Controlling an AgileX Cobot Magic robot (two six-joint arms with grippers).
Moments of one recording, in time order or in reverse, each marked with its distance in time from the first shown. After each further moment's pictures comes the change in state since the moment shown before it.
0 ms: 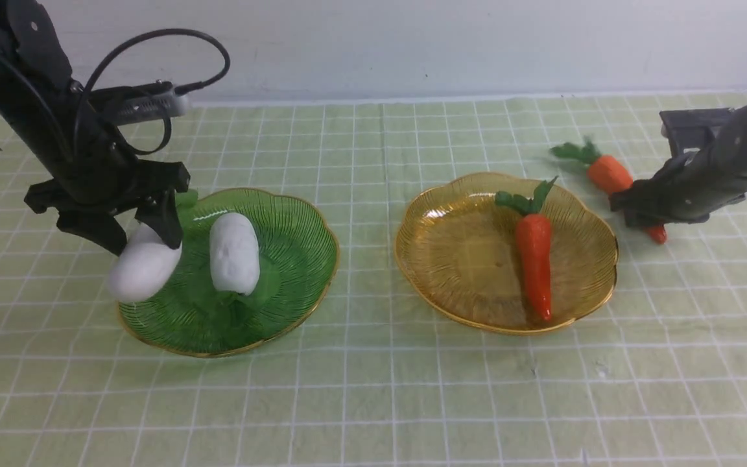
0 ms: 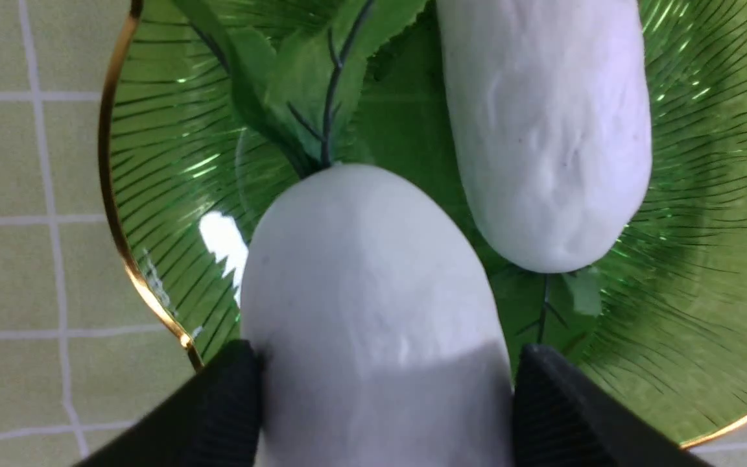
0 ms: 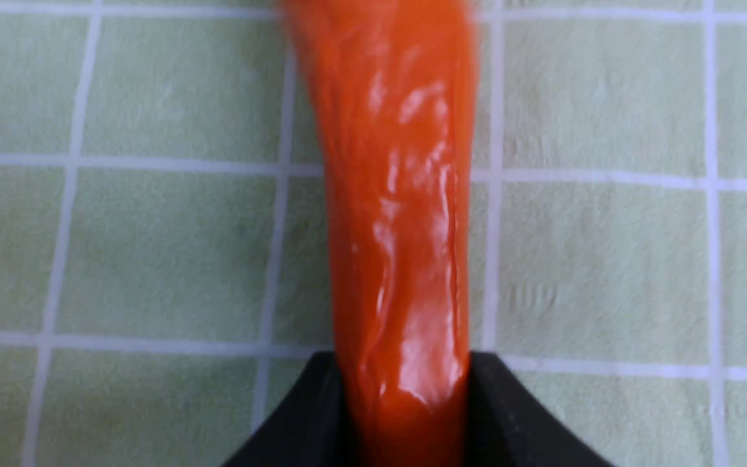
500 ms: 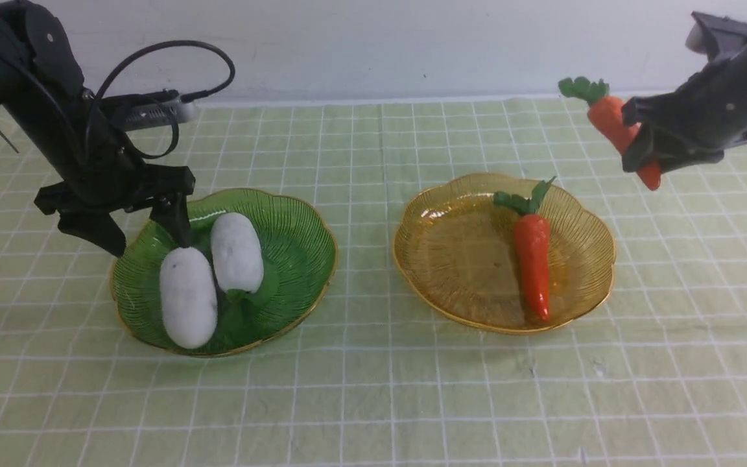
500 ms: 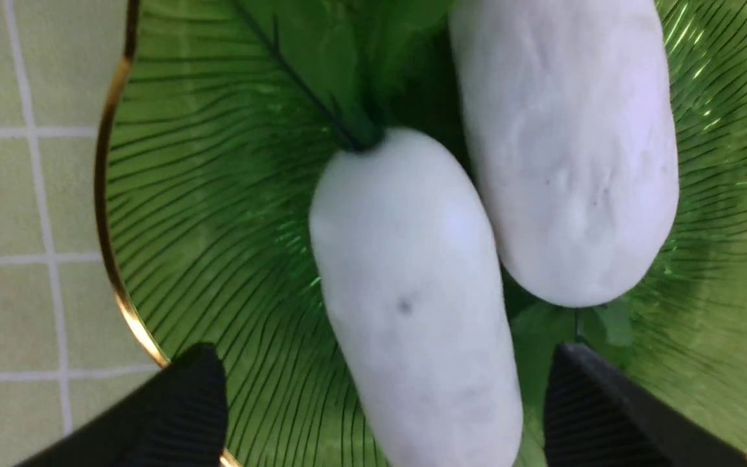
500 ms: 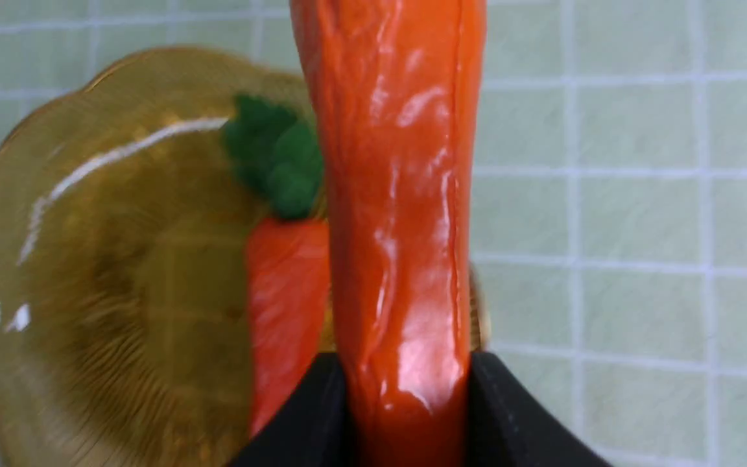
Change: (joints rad) right arm 0.031 -0.247 -0.124 0.249 0.578 0.005; left arm 0.000 0.028 -0.070 0.000 -0.002 0.002
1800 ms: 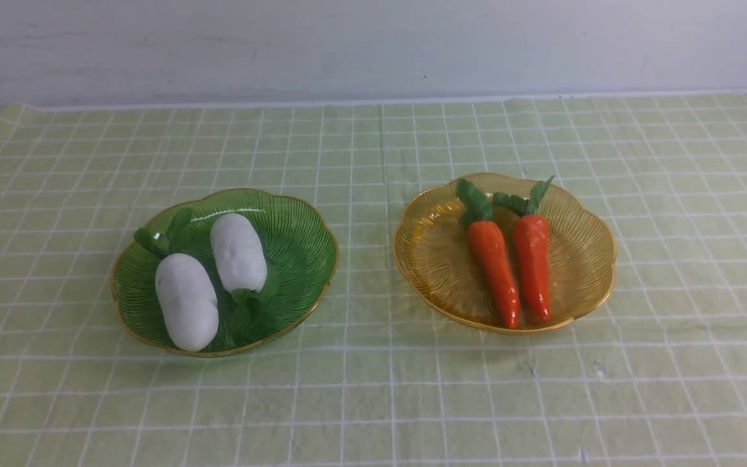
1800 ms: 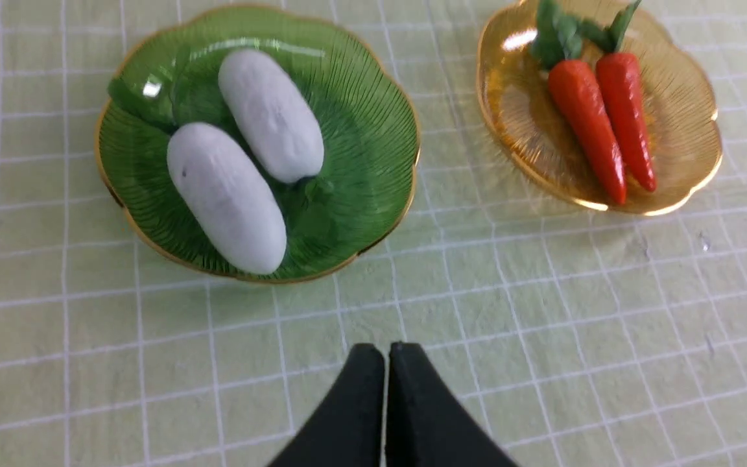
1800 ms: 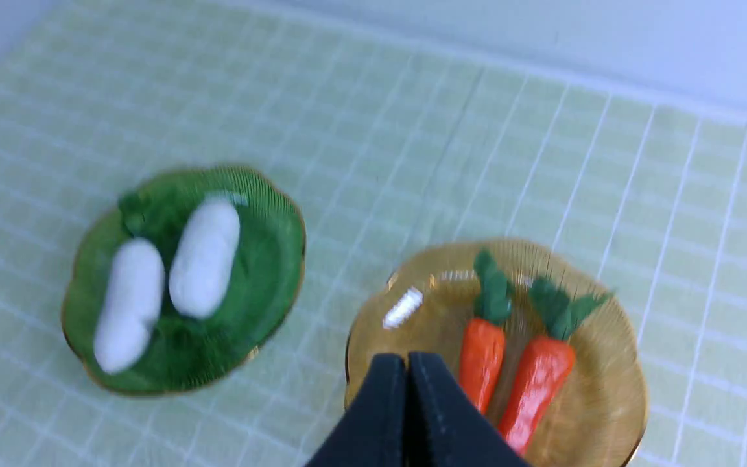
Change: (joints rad) right arm 0.267 -0.716 0.063 -0.148 -0.009 0.083; left arm -0.024 -1.280 0.674 -0.149 -0.105 0.065
